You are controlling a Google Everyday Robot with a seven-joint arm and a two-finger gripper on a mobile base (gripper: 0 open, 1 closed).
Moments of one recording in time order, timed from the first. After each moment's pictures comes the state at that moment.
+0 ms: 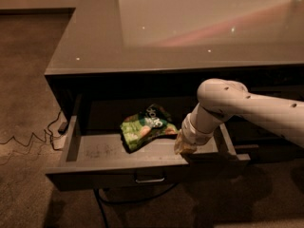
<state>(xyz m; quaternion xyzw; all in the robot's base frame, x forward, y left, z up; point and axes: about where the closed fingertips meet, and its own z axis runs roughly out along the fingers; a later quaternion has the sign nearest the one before) 0.505 -0.105 0.623 -0.71 0.68 0.13 0.12</state>
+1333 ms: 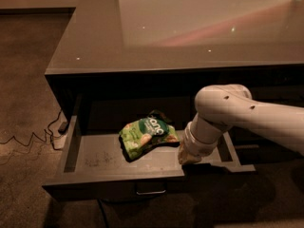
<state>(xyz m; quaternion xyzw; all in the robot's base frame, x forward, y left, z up) 0.458 -0.113 0.635 -0.73 0.68 0.10 0.08</state>
